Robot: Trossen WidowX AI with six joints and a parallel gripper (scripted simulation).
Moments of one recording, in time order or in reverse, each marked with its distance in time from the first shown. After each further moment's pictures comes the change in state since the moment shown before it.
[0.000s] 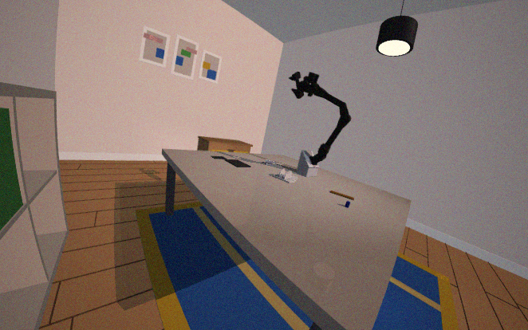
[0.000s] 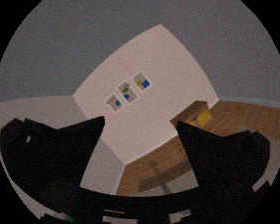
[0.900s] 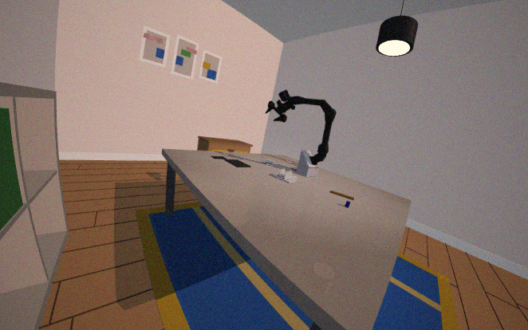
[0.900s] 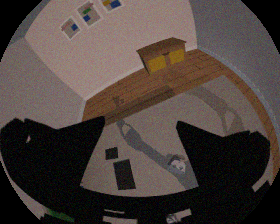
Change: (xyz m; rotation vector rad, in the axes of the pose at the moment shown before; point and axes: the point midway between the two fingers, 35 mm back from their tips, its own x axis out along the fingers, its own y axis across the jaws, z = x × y) arm 0.036 -0.137 -0.223 -0.177 0.702 -0.412
